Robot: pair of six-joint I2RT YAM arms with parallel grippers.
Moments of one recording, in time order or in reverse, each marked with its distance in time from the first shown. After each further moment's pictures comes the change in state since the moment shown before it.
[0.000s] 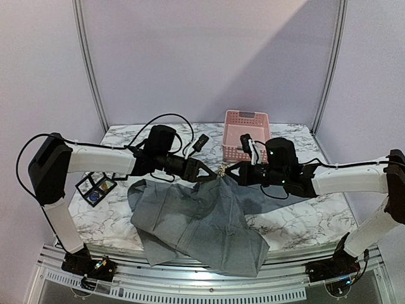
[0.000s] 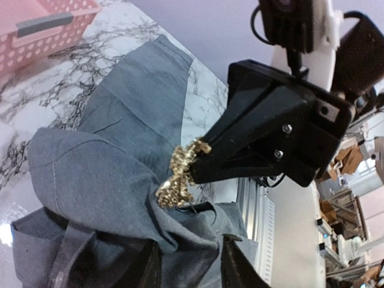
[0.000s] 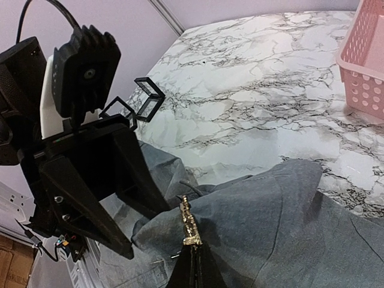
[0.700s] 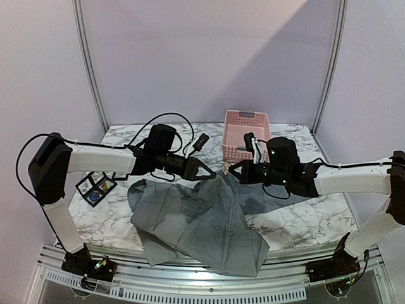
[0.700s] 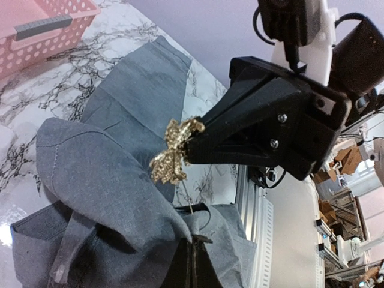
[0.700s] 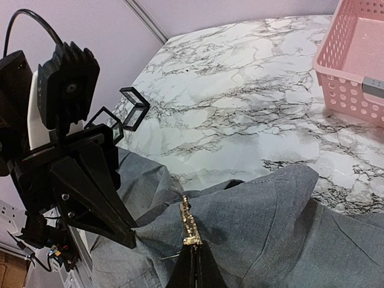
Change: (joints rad) left arm 0.000 0.000 0.010 -0.007 0.004 -0.002; right arm 0.000 -0.024 0.000 -0.038 0.085 0.008
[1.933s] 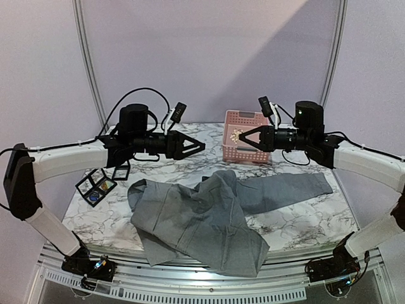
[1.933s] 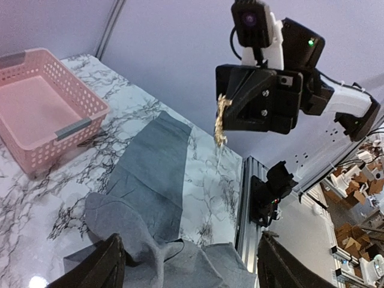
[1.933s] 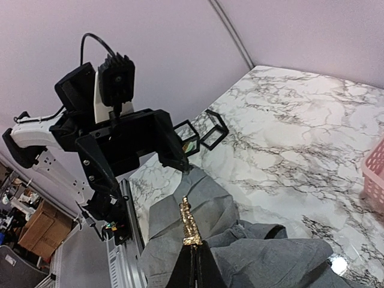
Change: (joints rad) left arm 0.069 -0.252 -0.034 0.052 -0.089 0.002; right arm -0.258 -0.081 0.211 -0.127 -0.571 -0.148
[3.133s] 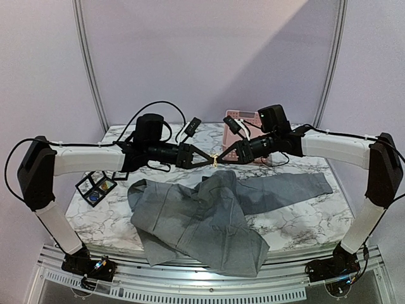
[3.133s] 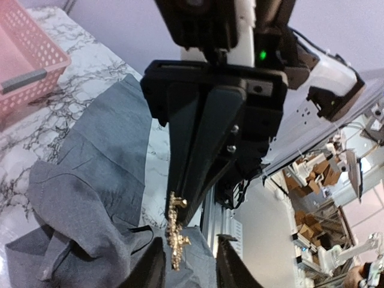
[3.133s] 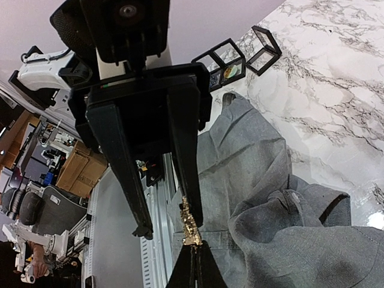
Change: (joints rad) left arm -0.047 0.145 0.008 0.082 0.155 -0.148; right arm 0.079 0.320 0.249 -0.271 -0.278 -0.139
